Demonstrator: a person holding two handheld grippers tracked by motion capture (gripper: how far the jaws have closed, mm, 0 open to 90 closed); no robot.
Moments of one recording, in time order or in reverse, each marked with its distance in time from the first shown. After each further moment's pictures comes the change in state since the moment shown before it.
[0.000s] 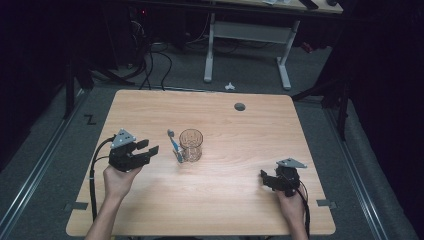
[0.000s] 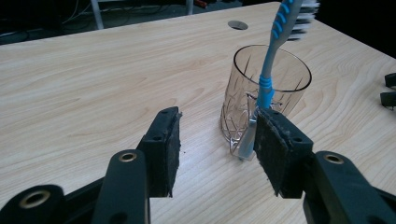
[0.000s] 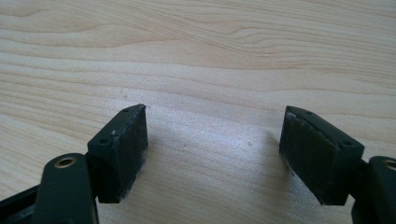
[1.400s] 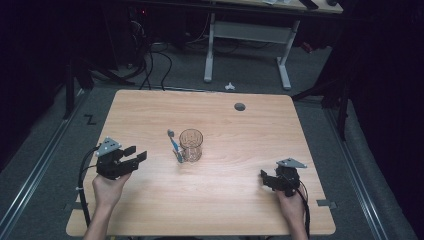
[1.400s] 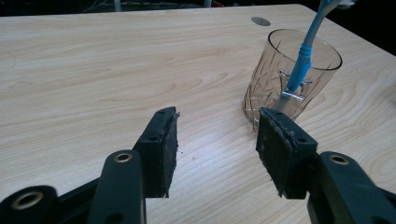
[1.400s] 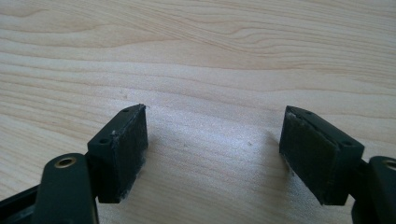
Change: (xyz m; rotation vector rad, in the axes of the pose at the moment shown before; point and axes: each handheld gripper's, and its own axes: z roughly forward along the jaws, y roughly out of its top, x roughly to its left) left arm 0.018 -0.030 -0.018 -0.010 0.048 -0.086; right arm 0.000 0.000 0.000 0.000 0.000 0.000
